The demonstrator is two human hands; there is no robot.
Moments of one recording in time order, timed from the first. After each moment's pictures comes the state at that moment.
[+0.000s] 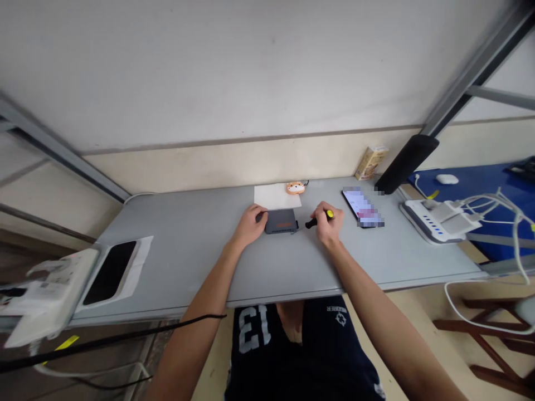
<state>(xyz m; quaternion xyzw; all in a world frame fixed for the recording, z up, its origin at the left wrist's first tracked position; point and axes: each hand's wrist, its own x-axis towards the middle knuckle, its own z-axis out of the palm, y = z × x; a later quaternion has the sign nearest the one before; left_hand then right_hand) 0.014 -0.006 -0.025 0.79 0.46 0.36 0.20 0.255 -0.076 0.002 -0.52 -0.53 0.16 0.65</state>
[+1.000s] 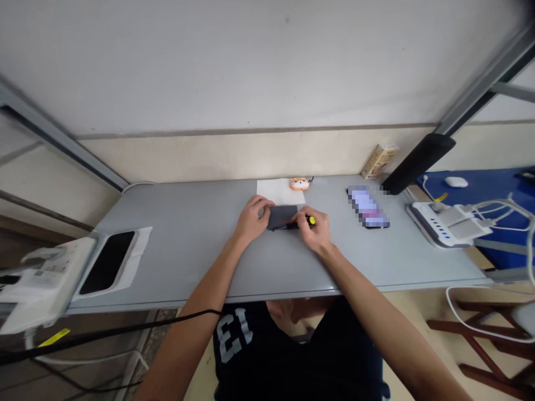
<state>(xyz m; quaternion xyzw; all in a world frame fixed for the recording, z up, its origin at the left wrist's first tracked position) 0.022 -0.016 -0.011 0.81 0.40 0.41 0.13 0.225 -0.085 0.004 -0.46 -0.66 0.19 0.57</state>
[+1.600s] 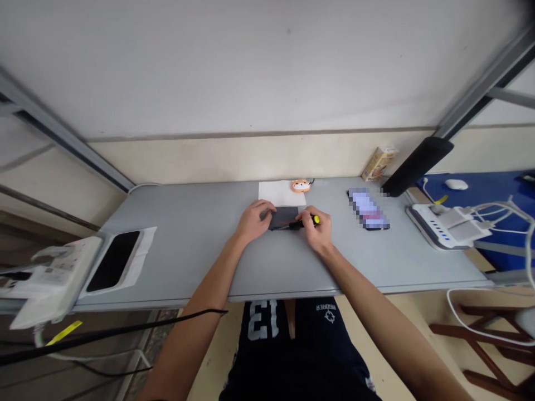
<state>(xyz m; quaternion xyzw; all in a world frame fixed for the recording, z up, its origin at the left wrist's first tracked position) 0.016 -0.015 -0.012 0.82 0.39 0.39 0.17 0.224 -0.084 0.003 -0.48 -0.61 0.23 0.59</state>
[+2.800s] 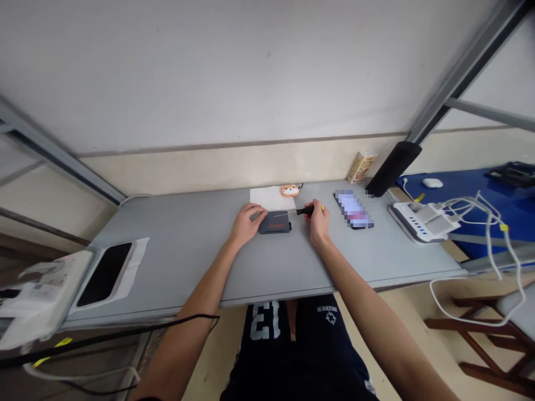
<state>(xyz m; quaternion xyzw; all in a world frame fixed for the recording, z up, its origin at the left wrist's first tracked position) 0.016 -0.002 -0.020 0.79 0.41 0.42 0.17 0.248 -0.043 -0.010 -0.55 -0.23 0.41 0.69</state>
